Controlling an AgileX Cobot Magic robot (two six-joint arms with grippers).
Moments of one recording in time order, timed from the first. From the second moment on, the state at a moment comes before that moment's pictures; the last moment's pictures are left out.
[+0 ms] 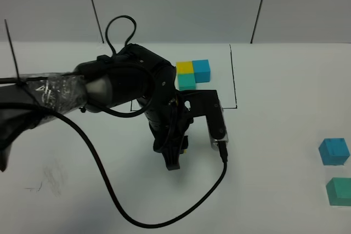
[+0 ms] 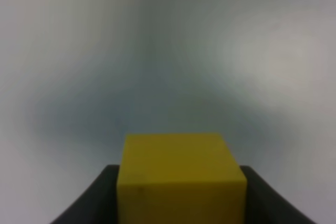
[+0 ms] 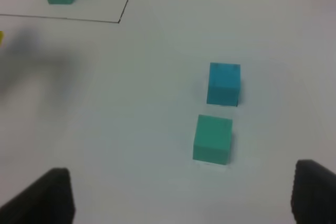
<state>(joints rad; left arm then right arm) -0.71 2.07 -1.50 0.00 0.76 0.79 0.15 -0.01 -0.49 0.01 1.07 0.02</state>
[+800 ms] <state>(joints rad) -0.73 2.17 -1.51 -0.06 0.76 0.94 0.15 -0.01 -0.49 0.01 1.07 0.02</state>
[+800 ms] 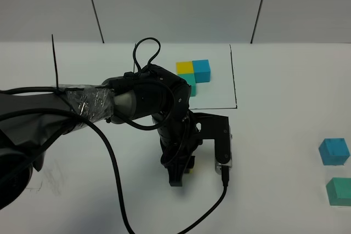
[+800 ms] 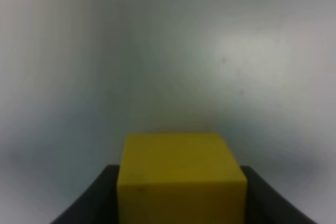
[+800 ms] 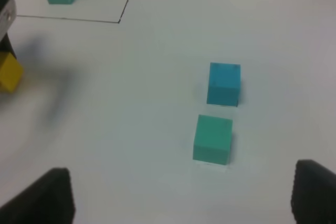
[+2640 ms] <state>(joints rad) -0.73 2.14 -1.52 -0.06 0.76 0.90 0.15 -0.01 -0.49 0.01 1.07 0.02</state>
